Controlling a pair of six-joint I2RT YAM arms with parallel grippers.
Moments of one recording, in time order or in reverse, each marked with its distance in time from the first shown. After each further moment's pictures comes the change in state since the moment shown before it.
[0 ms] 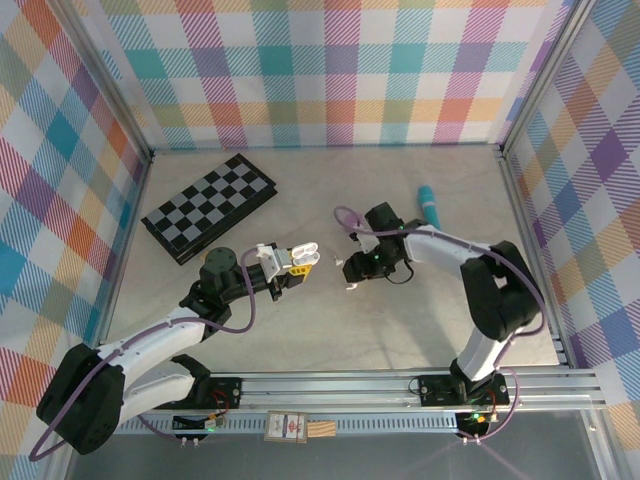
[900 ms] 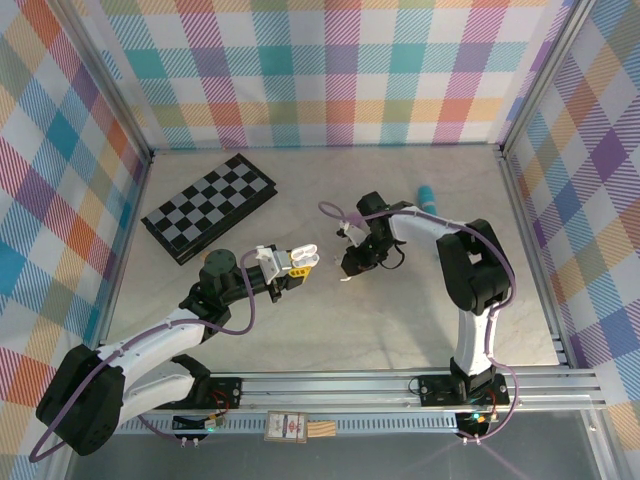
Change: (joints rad) left arm 0.000 -0.009 -0.018 0.008 -0.001 0.000; right arm -0.020 0.255 0.285 -0.236 -0.111 -0.378
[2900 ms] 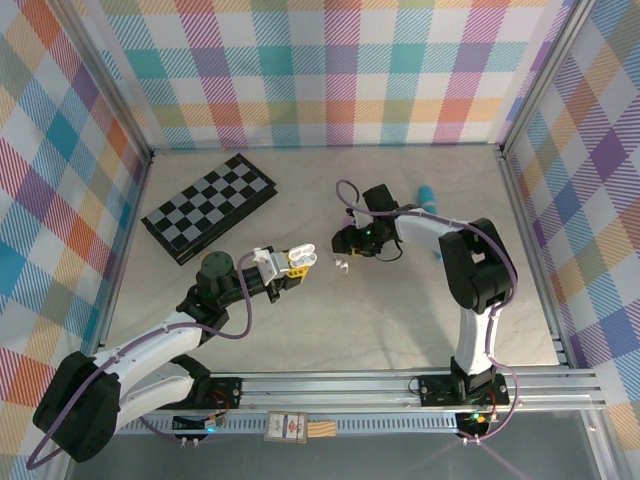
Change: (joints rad) left arm 0.000 -0.040 -0.013 -0.003 -0.020 0.018; right arm -0.051 0.008 -0.055 0.375 -0.043 0.480
